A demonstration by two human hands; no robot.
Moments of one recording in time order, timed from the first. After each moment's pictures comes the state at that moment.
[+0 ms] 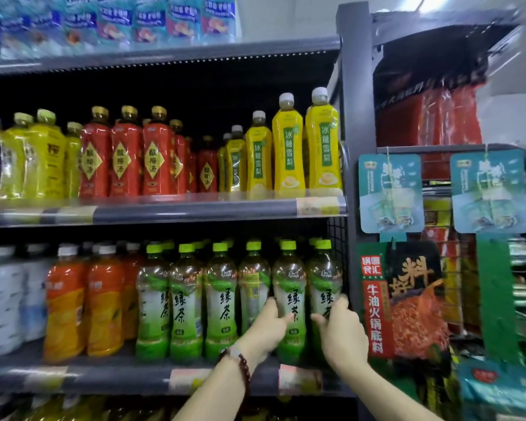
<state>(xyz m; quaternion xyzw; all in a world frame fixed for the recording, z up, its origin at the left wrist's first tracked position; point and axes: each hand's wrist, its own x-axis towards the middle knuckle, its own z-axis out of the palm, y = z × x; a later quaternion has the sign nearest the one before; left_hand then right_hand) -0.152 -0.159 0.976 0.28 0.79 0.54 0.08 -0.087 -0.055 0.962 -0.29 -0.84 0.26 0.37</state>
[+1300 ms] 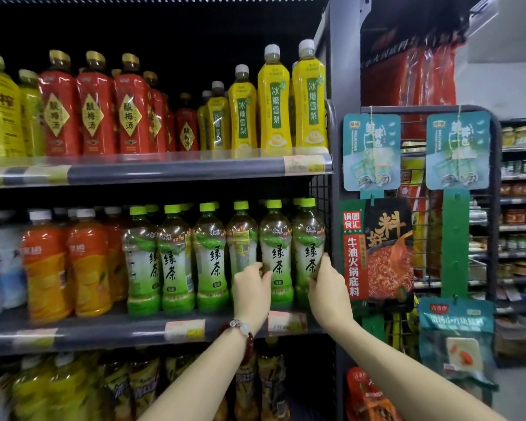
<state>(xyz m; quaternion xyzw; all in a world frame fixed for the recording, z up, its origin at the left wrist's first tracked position) -0.144 -0.171 0.950 0.26 0.80 0.49 -0.22 -0.080 -0.056 0.938 -0.24 -0.84 0.26 0.41</state>
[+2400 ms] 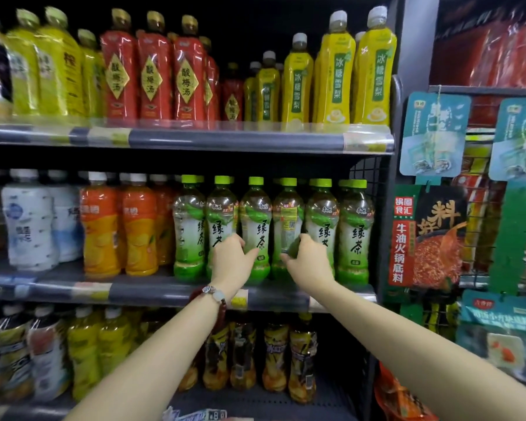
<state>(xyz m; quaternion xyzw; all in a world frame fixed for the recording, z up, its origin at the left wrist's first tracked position) -0.190 -0.276 0.958 0.20 0.84 0.45 -0.21 -0.124 -0.150 0.964 -0.16 -0.89 0.26 0.33</state>
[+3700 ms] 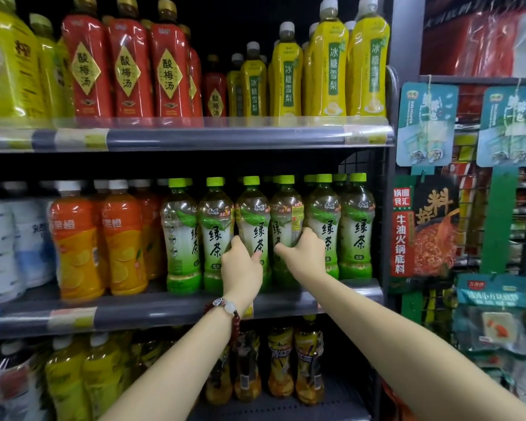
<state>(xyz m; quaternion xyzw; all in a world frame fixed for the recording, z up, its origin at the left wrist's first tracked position) -0.190 -0.268 0.960 0.19 0.84 0.49 -0.14 -0.161 -0.160 0.963 -0.22 -0.79 0.40 0.41</state>
